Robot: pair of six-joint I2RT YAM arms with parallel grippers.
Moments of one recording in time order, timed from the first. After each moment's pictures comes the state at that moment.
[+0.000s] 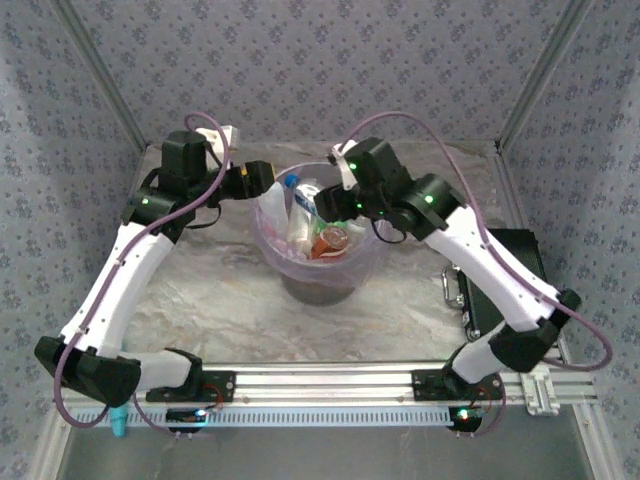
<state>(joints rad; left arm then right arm) -0.38 1.27 1.46 -0.69 0.27 -0.41 0.79 1.46 1.78 -0.99 0.12 0.25</state>
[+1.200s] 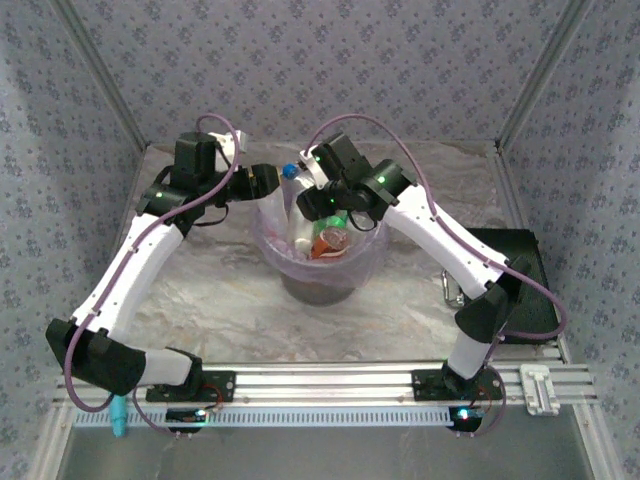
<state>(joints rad) -0.37 1.33 1.42 -0.65 0.33 -0.45 0.79 1.72 1.90 -1.01 0.06 0.10</state>
